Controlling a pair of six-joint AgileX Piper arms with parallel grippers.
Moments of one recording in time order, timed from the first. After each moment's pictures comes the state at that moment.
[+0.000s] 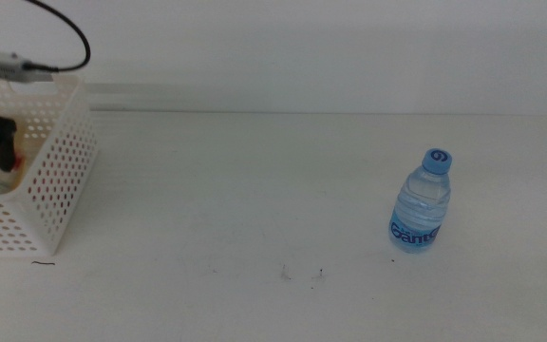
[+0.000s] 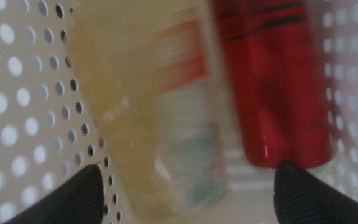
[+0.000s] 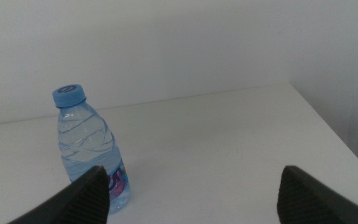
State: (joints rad) left arm 0.27 1.98 -1.71 -0.01 1.19 0.43; right arm 0.01 0.01 0.00 -0.05 0.20 0.19
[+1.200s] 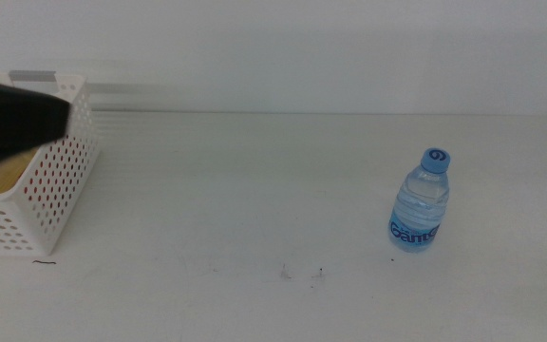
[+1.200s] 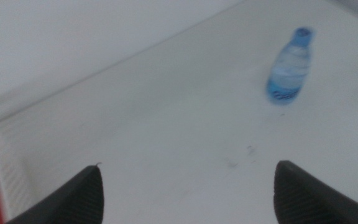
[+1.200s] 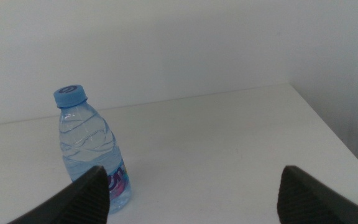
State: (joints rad) left arm -0.14 0.82 -1.22 -0.45 1.13 0.50; right arm 0.01 0.01 0.00 -0.05 0.20 0.19
